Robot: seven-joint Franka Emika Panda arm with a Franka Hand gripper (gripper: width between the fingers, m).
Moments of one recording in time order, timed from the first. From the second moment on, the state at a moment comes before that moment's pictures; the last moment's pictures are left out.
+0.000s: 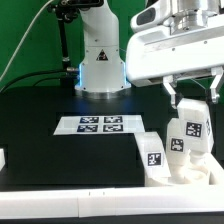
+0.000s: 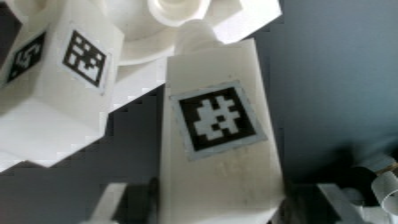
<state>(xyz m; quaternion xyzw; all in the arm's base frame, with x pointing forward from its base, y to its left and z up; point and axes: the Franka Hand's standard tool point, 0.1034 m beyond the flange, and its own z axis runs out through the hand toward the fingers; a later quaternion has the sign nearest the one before) 0.627 0.106 0.131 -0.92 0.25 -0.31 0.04</state>
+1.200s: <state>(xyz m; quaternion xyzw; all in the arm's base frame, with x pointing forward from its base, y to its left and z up) 0.616 0.107 0.097 -0.92 0.24 -0.31 0.02</state>
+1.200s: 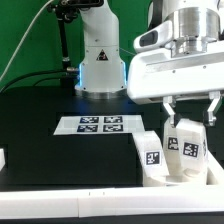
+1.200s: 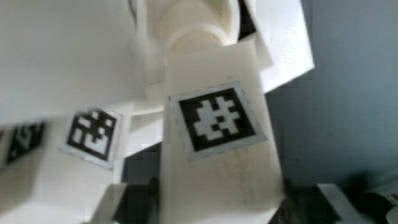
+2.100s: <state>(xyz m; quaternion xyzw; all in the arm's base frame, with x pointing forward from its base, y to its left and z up) 0.618 0.104 0.096 -0.92 0.22 -0.33 0.01</state>
